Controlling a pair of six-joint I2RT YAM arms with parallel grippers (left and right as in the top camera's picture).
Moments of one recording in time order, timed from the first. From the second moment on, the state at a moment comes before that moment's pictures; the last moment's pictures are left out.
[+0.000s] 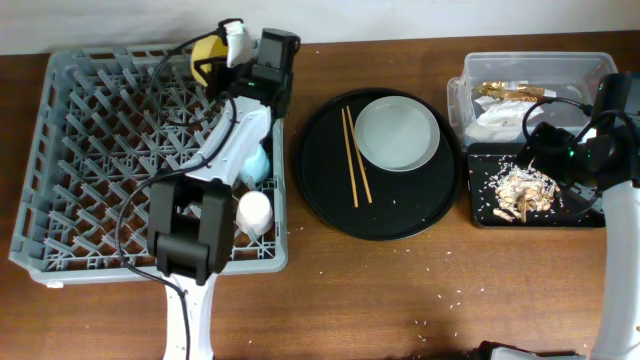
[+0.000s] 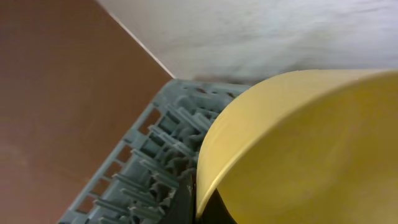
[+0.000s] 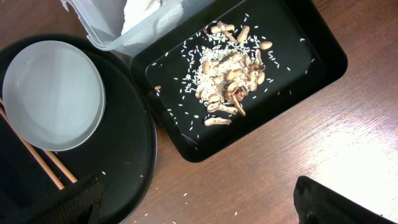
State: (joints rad) left arm -0.33 2.28 1.91 -0.35 -1.23 -0.06; right arm -0.28 1.42 1.55 -1.29 0.04 0.37
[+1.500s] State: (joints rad) left arm -0.34 2.28 1.85 -0.23 -1.34 -0.03; right arm -0.28 1.42 1.55 -1.29 0.04 0.37
